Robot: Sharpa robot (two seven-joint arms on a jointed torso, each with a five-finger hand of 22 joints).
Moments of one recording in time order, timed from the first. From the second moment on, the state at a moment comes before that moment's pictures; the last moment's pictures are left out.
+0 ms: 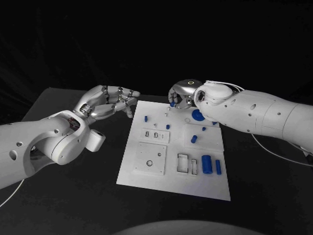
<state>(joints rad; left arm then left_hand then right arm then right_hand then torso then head) 1.36 -0.98 -0.22 1.71 -0.34 -0.31 0.47 1.59 0.14 -0.23 0.29 0.59 0.82 0.16 0.21 0.07 0.69 0.12 0.81 0.19 0.78 0.08 0.98 0.42 0.17 0.81 0.19 0.86 0.53 1.34 -0.44 -0.19 0.96 -1.60 -0.24 0.00 1.30 -0.07 0.35 -0.01 0.55 0.90 0.04 0.32 0.74 0.86 0.01 0.57 0.58 1.25 -0.05 1.19 0.85 0.11 1.25 0.10 1.28 1.24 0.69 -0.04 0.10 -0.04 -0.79</state>
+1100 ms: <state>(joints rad) 1.36 -0.98 -0.22 1.71 -0.34 -0.31 0.46 1.59 0.14 -0.23 0.29 0.59 0.82 0.16 0.21 0.07 0.69 0.12 0.81 0.19 0.78 0.08 0.98 0.42 0.17 0.81 0.19 0.86 0.53 1.33 -0.40 -0.19 0.90 -1.60 -0.21 -0.01 1.30 -0.06 0.35 -0.01 0.53 0.89 0.05 0.29 0.80 0.87 0.01 0.54 0.57 1.24 -0.05 1.17 0.83 0.11 1.23 0.10 1.26 1.23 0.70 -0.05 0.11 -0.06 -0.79</state>
